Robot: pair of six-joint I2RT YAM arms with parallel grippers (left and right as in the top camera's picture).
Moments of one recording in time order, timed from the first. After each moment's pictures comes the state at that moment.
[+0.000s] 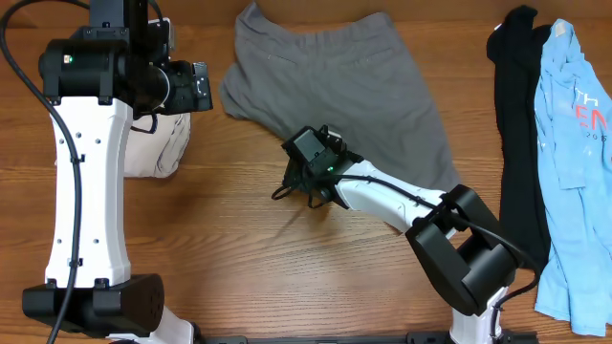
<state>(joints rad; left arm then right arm) -0.02 1.75 2.05 -1.43 0.10 -0.17 0.72 2.00 1.25 -0.38 0.08 1.01</state>
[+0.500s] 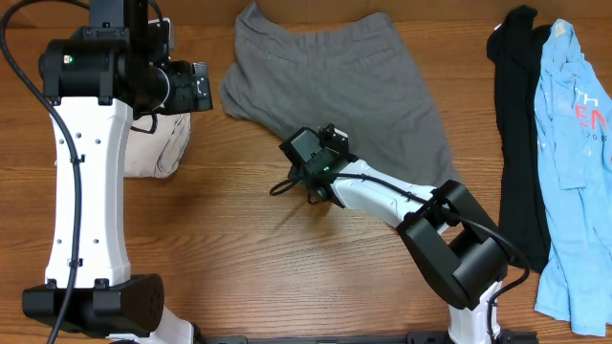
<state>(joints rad) -0.02 1.75 2.05 -1.43 0.10 -0.17 0.72 2.04 1.27 -0.37 0.21 1.10</state>
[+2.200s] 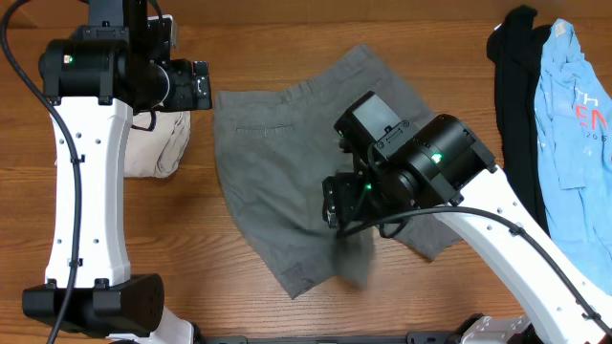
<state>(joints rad) -0.02 1.75 2.05 -1.40 0.10 -0.12 0.71 1.56 1.78 -1.60 -0.22 0.59</state>
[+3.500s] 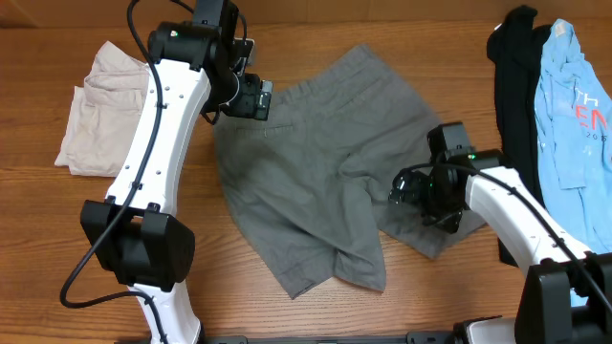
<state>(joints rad) -0.20 2.00 2.05 -1.35 0.11 -0.07 0.16 1.57 0.93 -0.85 -0.20 0.63</state>
